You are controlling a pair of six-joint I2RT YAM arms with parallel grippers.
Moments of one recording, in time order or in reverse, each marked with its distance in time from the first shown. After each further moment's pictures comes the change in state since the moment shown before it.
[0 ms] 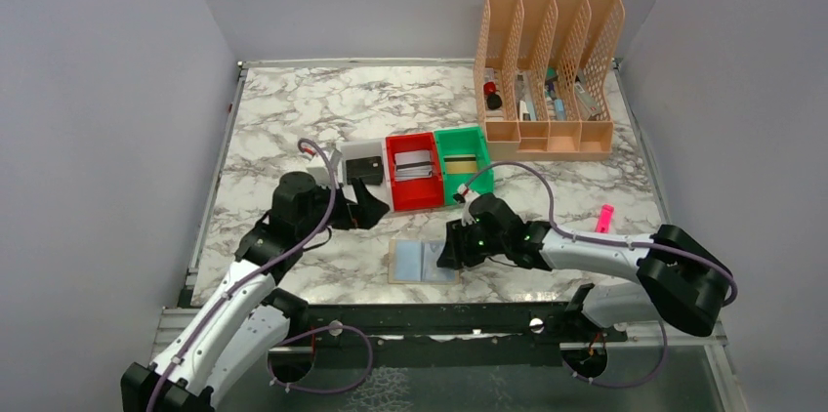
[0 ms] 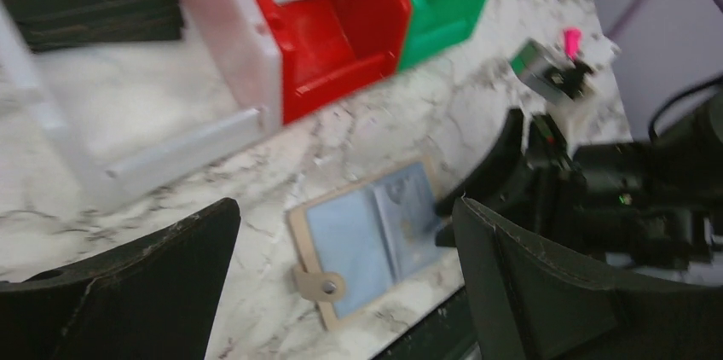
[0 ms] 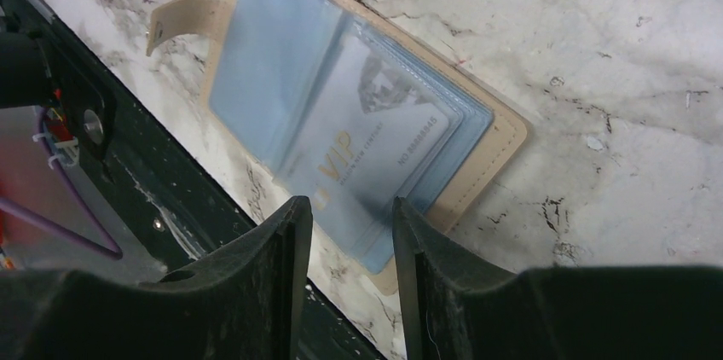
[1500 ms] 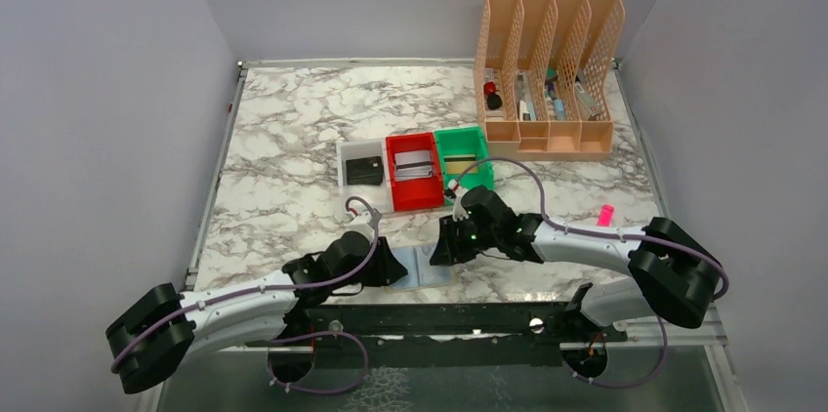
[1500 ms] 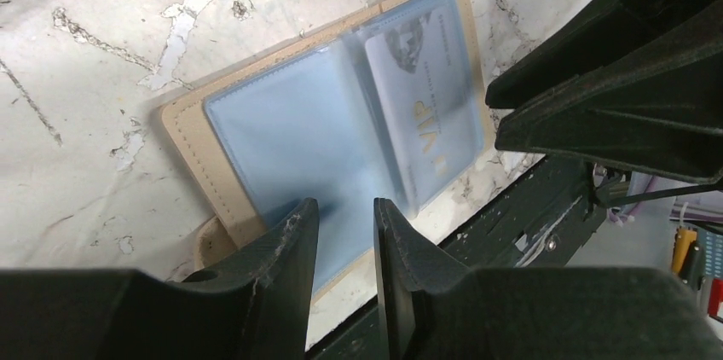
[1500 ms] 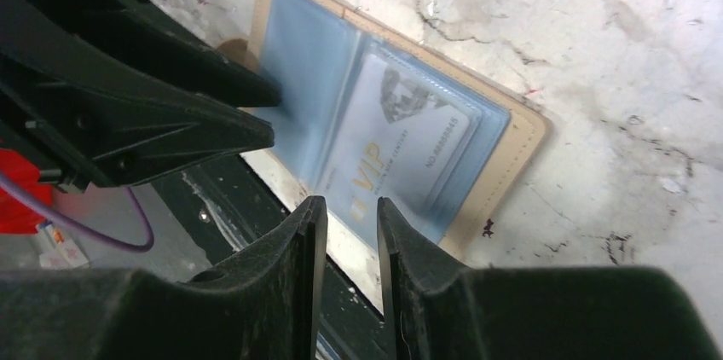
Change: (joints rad) left arm -0.595 0.183 -0.409 0.406 -0.263 -0.424; right arm 0.000 0.071 0.070 0.000 -0.102 0.028
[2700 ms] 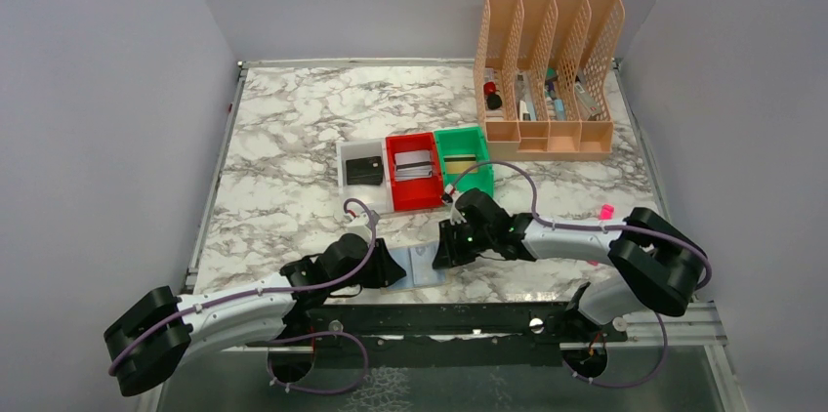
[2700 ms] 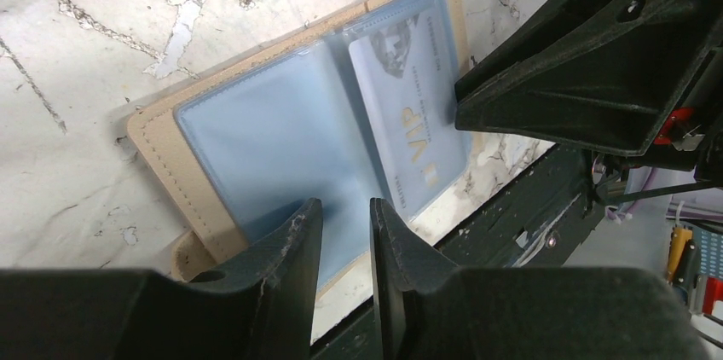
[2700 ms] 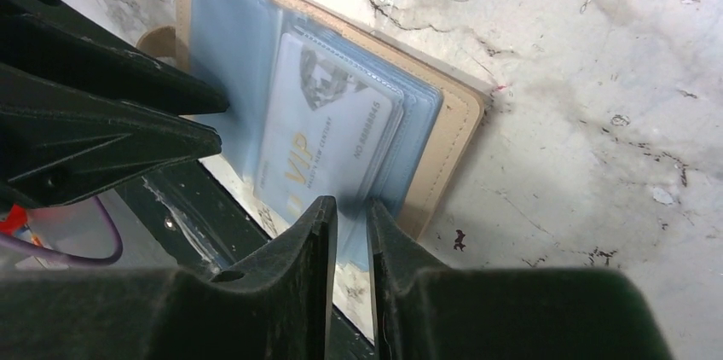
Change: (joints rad) left arm -0.005 -0.048 -0.030 -0.002 -0.004 -0.014; right arm 0.001 0.093 0.016 -0.007 0.024 -0.004
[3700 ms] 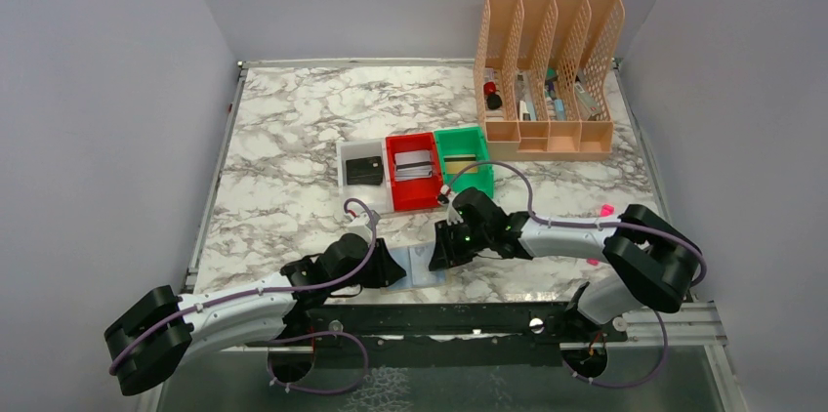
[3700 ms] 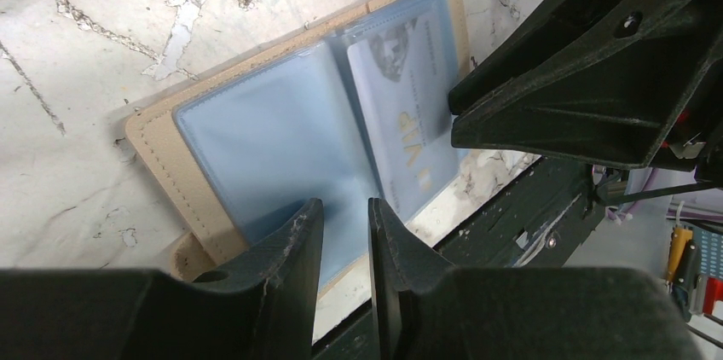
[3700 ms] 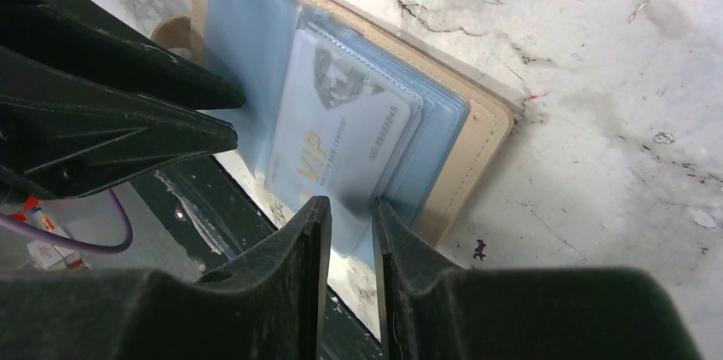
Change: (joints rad) left arm 0.000 0.007 0.000 0.007 0.000 0.000; right arm 0.002 0.028 0.019 0.002 -0.045 -0.012
